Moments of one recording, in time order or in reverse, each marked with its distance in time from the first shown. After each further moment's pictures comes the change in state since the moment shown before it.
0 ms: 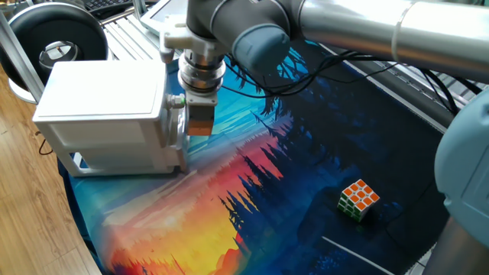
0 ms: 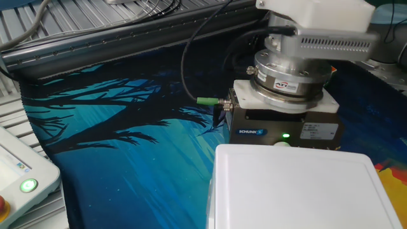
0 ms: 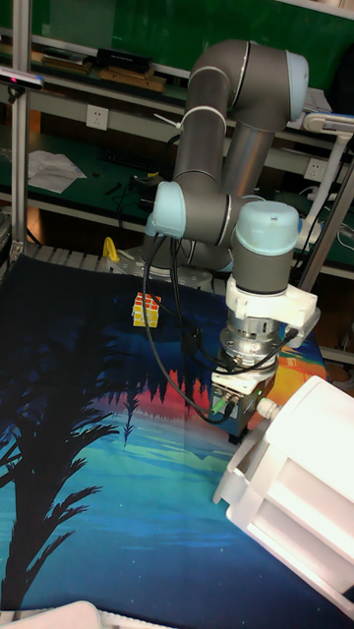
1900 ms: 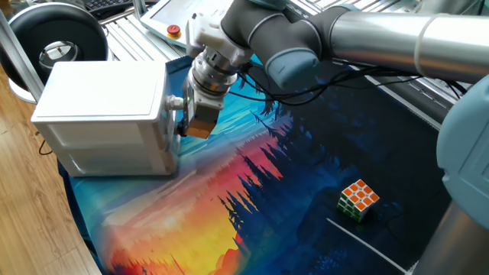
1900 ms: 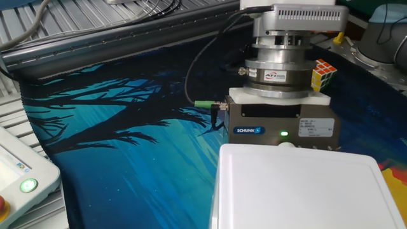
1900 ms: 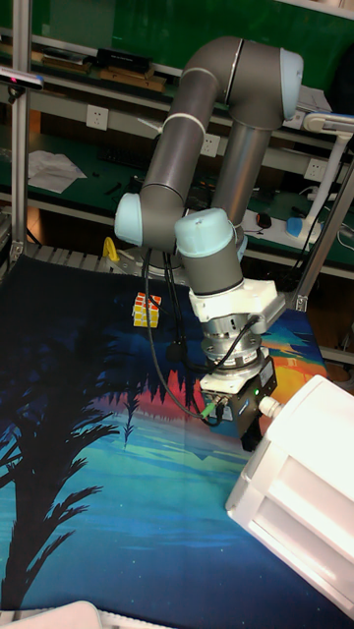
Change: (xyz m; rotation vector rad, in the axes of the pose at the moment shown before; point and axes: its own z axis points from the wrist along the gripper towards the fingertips) arm -0.040 0.002 0.000 -0.041 -0.340 0.016
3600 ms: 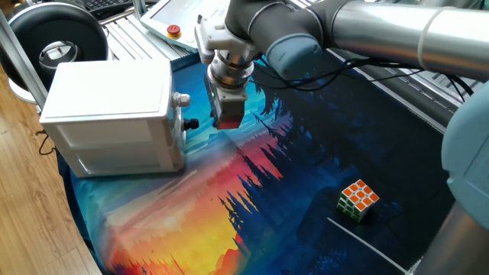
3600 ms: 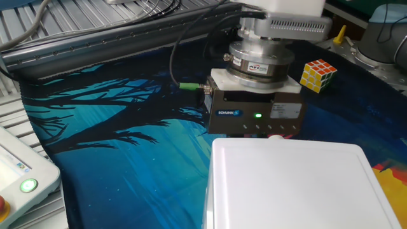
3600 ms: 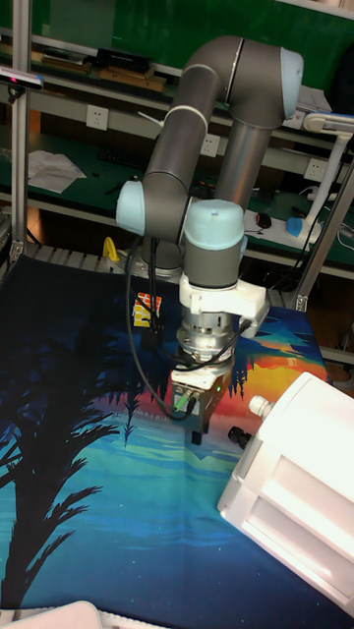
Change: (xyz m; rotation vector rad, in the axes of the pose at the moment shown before) arm 0.093 -0.036 -0.031 0.066 0.339 -0.176
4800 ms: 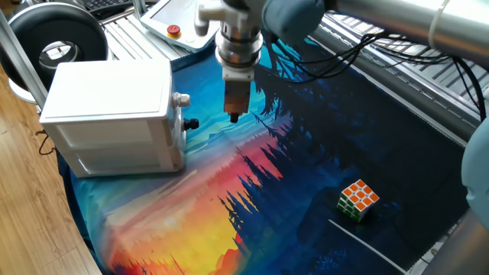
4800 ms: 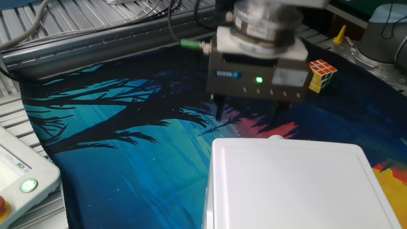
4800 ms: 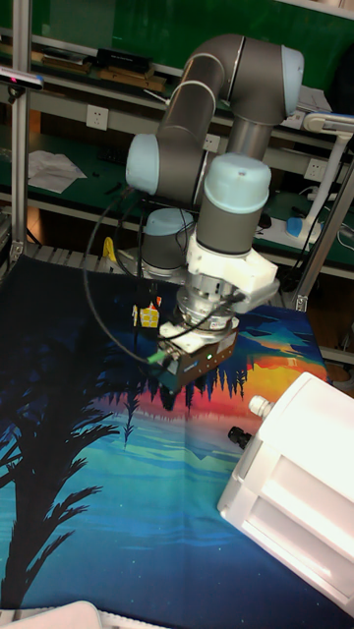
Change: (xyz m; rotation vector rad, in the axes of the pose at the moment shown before) arm 0.037 0.009 -0.067 -0.038 0.193 0.368
